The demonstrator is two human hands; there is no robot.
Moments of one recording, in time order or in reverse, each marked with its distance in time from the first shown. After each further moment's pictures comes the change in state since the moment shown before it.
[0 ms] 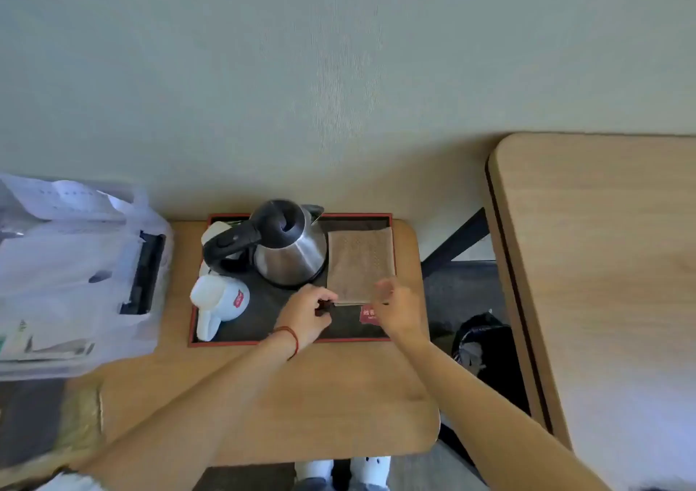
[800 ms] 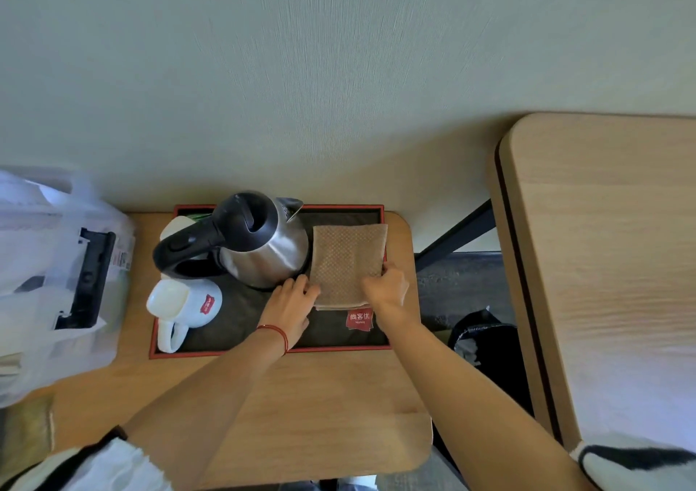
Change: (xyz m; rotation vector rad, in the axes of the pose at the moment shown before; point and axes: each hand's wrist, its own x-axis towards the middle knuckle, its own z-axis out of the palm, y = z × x) left_hand 0.062 -0.034 0.032 0.872 -0.055 0.160; right_hand 0.072 0.005 0.027 0.356 0.102 0.267
